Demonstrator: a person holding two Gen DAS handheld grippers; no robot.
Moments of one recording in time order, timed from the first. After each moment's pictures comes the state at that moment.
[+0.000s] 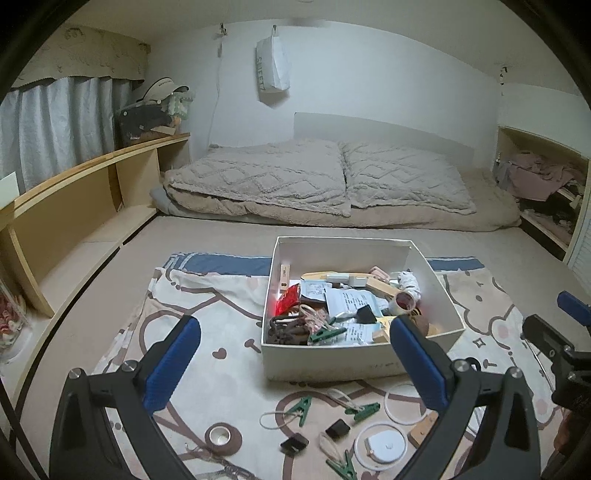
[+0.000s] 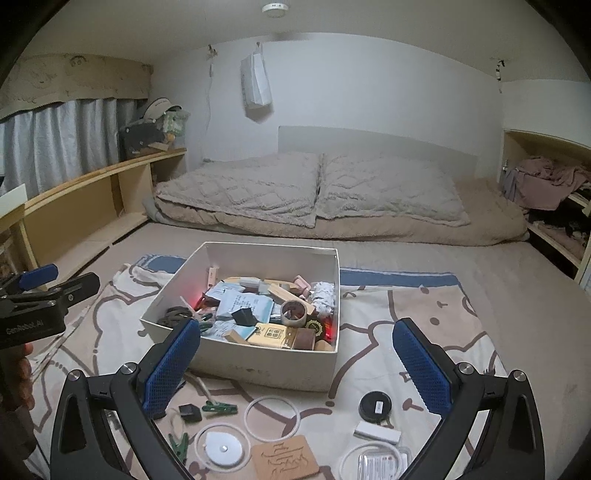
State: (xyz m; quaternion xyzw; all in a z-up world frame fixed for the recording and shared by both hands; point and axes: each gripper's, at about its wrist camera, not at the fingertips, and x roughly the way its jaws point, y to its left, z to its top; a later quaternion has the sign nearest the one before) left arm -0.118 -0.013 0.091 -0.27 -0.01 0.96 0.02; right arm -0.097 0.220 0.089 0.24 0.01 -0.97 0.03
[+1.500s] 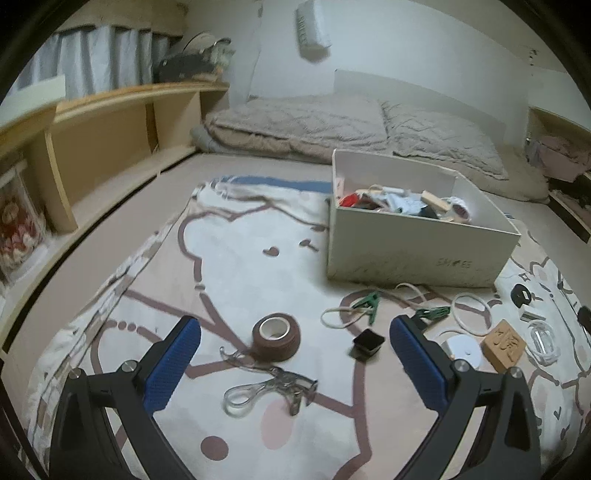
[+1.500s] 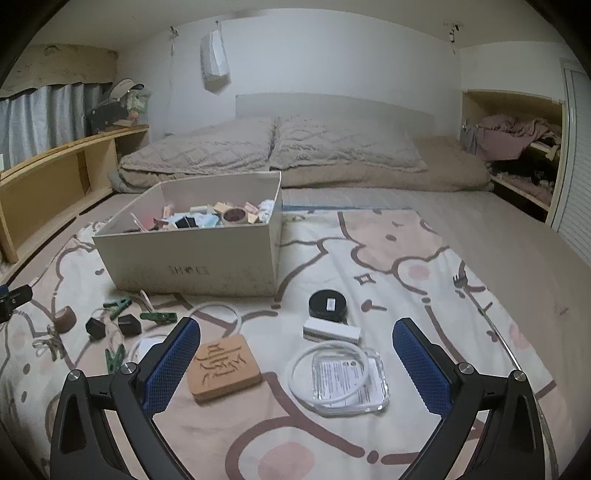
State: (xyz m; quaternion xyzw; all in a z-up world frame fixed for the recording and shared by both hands) left arm -0.060 -0.074 -0.032 -0.33 -0.03 0.94 -0.04; right arm -0.040 0.271 -0.030 0.29 -0.01 -0.96 -0.03
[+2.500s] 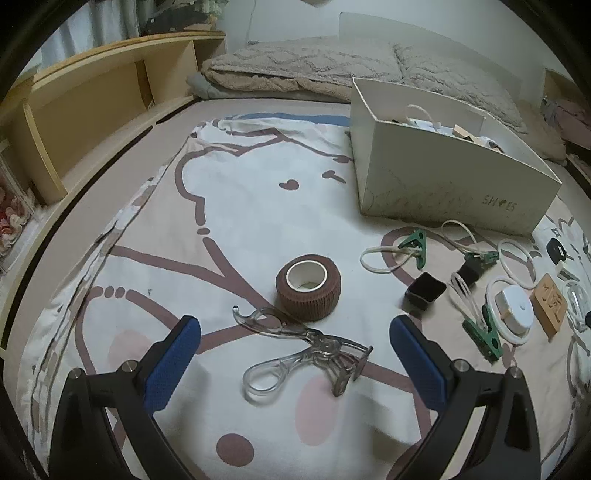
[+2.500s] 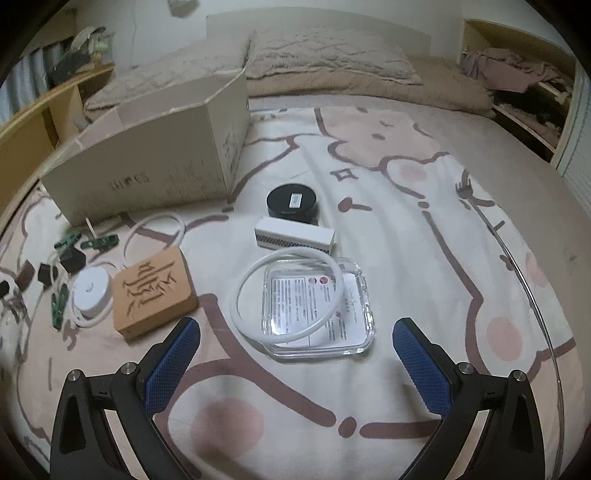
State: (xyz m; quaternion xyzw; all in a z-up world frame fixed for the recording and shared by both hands) left arm -0.088 -0.094 -0.086 -0.43 0.00 0.90 -0.05; right arm -0.071 0.304 -0.095 0.45 -0.01 -0.89 -0.05
